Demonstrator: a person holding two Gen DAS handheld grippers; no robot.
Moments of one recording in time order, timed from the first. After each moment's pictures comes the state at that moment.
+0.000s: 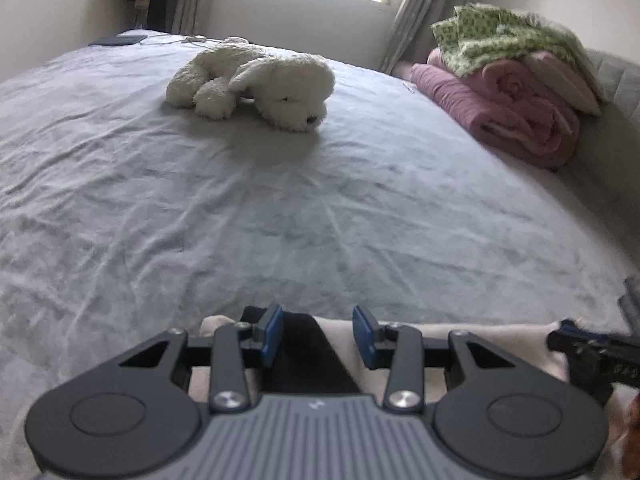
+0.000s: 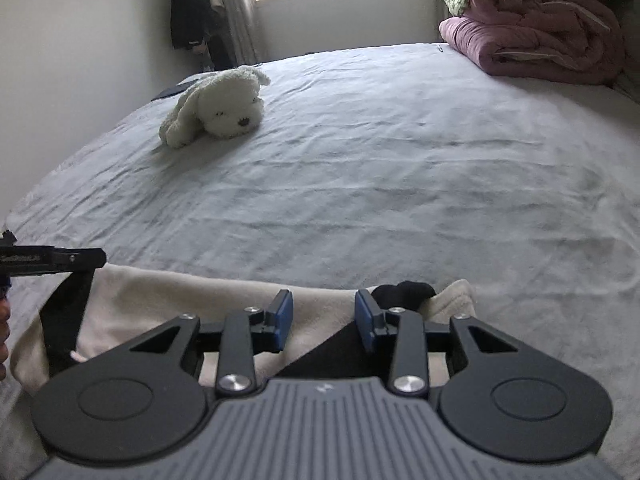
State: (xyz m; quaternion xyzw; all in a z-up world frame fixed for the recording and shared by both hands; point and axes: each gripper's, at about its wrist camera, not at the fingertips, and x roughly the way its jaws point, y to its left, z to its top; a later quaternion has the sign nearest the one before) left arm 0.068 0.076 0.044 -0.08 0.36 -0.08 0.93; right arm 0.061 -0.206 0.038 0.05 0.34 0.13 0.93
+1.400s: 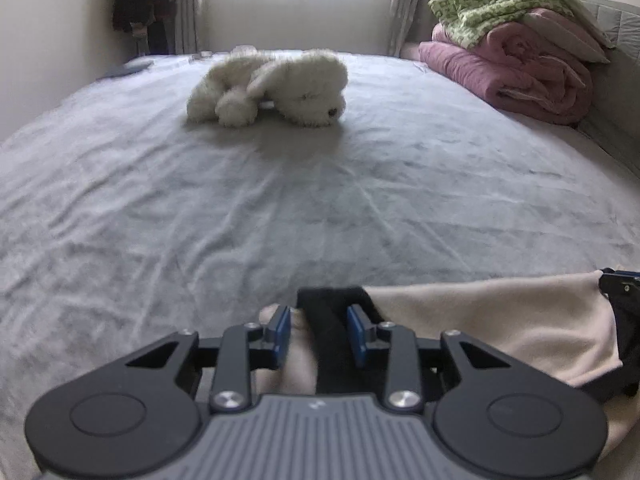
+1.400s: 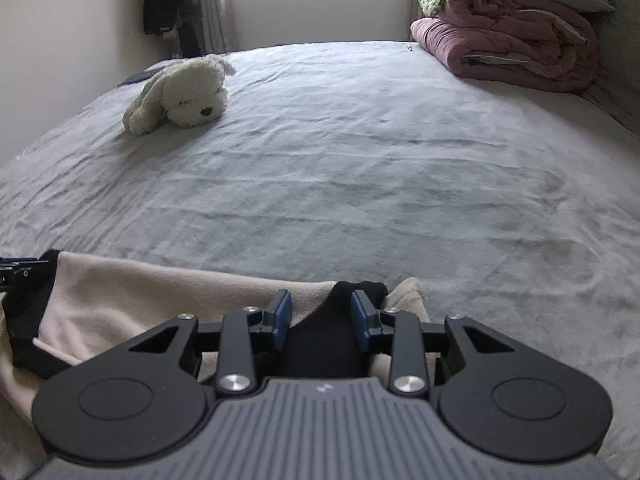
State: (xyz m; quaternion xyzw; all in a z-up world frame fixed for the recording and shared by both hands) left arm 0.049 0.082 0.052 0.01 0.35 -0.04 0.94; right arm 0.058 -0.213 0.041 0.03 0.34 0.08 0.94
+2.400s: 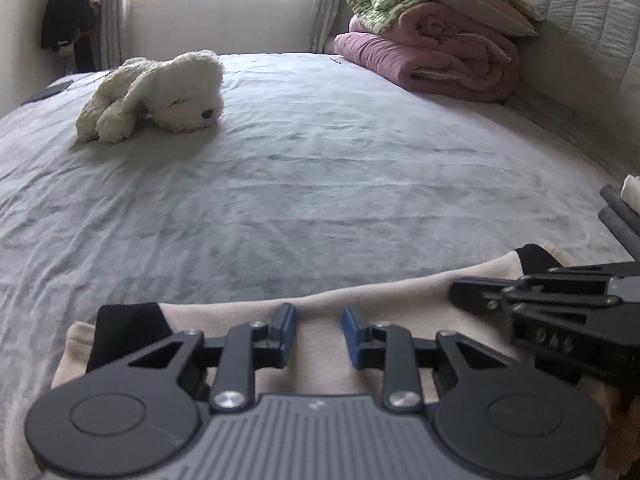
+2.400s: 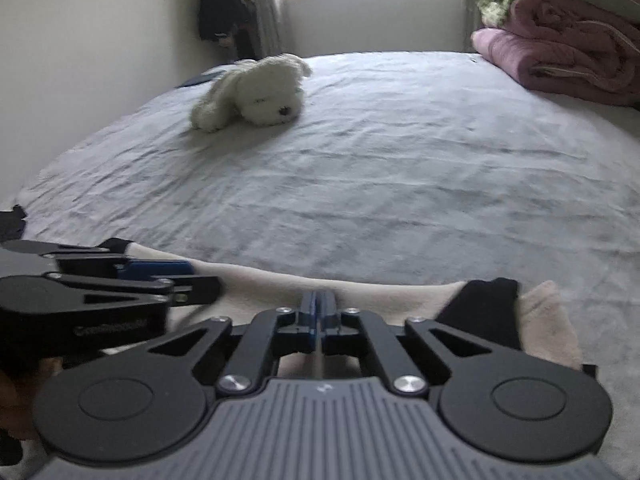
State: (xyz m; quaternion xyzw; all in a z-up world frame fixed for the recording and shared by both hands) left arm 0.059 -0.004 0.034 0.01 0.36 -0.15 0.92; right arm 0.062 -0.164 0.028 0.03 0.33 0.15 0.93
